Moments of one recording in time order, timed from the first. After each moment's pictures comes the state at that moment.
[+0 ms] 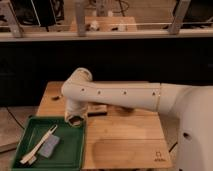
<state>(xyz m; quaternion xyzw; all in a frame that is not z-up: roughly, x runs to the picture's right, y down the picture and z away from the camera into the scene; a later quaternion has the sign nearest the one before) -0.149 0.153 0.699 -0.15 -0.32 -0.69 0.63</state>
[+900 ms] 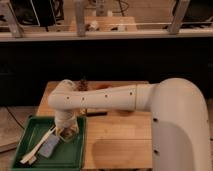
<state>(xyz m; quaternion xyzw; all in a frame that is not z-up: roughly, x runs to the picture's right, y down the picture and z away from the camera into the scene) -0.195 0.219 0.713 -0.21 -0.37 -0.70 0.57</state>
